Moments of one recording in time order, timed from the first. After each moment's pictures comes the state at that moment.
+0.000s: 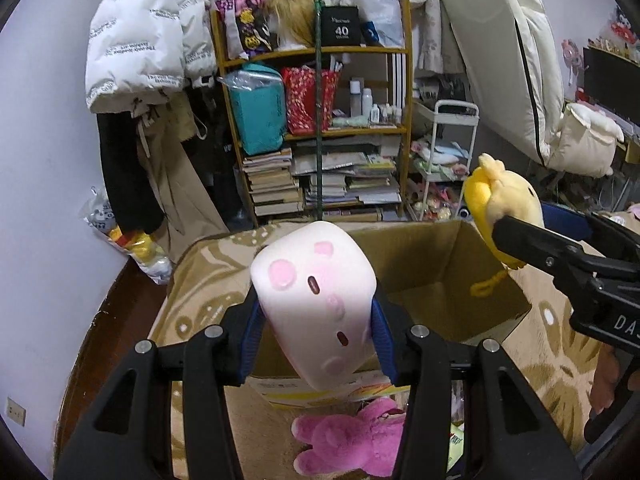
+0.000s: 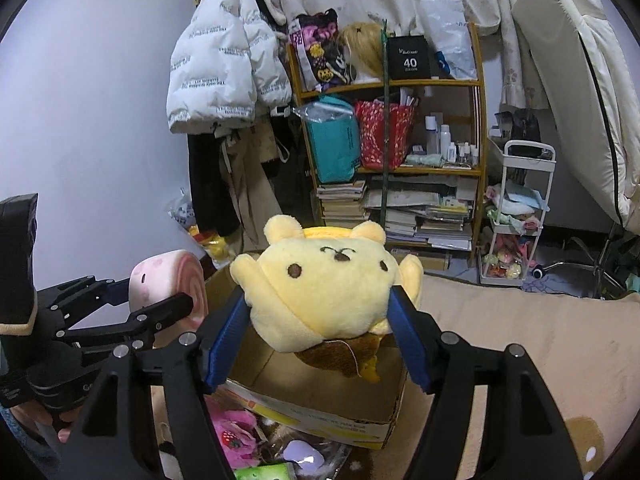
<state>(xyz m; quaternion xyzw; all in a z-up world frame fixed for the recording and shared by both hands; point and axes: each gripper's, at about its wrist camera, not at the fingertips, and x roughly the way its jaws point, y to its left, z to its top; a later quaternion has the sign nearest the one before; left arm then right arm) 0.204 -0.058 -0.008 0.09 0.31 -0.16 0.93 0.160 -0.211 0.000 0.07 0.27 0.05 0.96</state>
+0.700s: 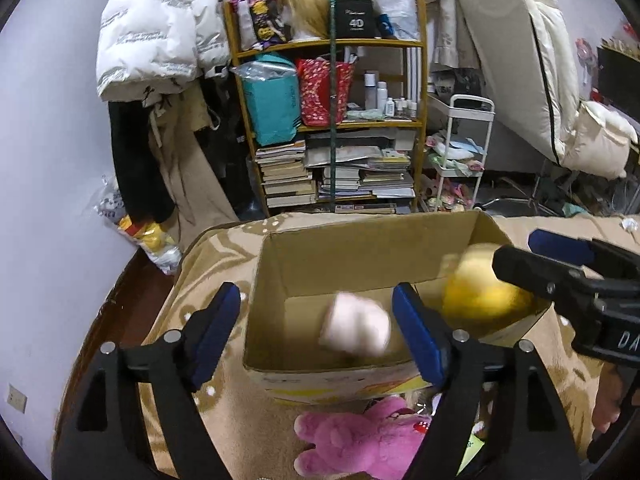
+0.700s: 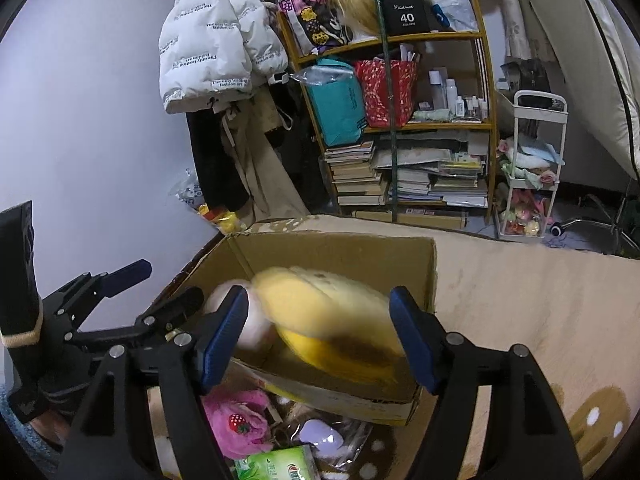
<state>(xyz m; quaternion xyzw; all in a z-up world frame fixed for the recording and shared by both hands) 0.207 -0.053 -0.019 0.09 0.32 -0.13 0.93 0.170 -0.216 -0.027 0.11 0.33 0.08 0.94</state>
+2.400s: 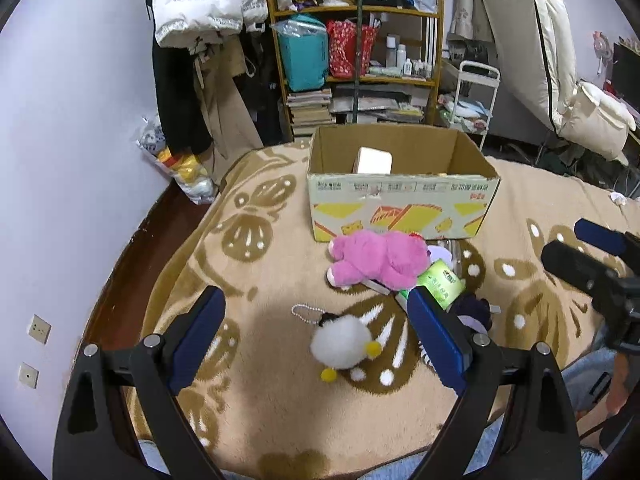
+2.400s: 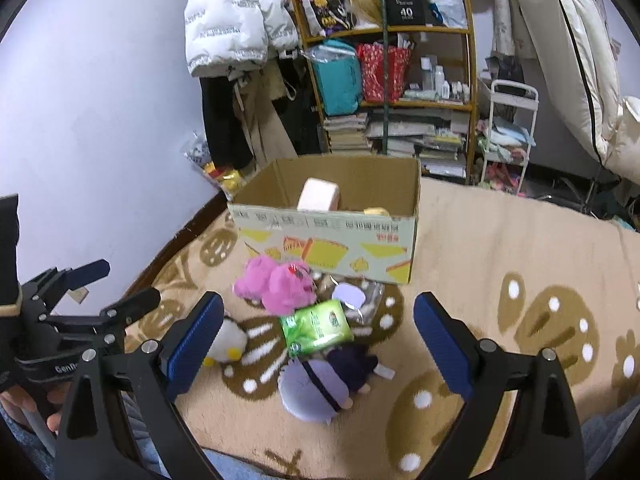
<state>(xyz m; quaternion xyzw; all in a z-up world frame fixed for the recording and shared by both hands) 0.054 0.015 -0.001 0.08 0.41 -0.09 0.91 0.022 -0.167 -0.004 0.09 0.37 0.05 0.92</state>
